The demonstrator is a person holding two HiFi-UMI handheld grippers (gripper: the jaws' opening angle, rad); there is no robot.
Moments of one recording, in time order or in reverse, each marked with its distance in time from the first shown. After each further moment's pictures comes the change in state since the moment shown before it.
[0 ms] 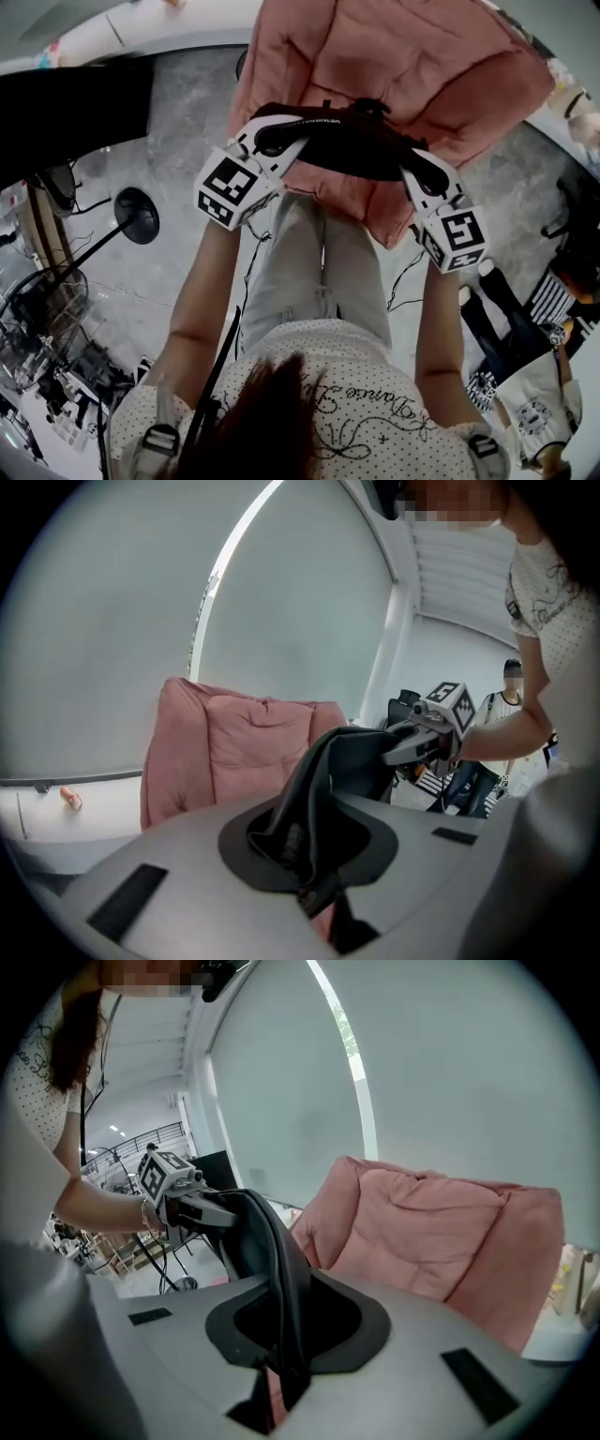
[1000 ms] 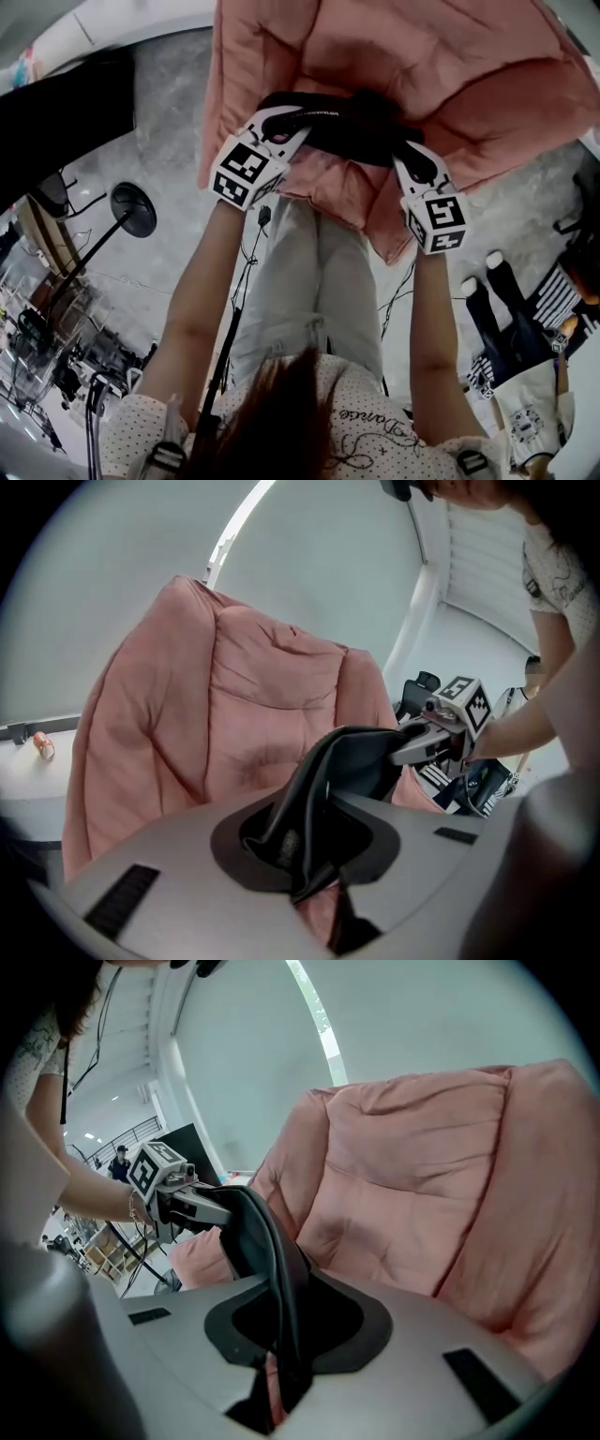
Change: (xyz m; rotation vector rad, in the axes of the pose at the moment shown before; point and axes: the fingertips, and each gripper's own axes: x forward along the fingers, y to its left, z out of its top) left arm 0.121 0.057 -0.127 -0.113 0.148 -0.014; right arm 0.107 -0.069 -0.125 0.114 0.129 -0.037
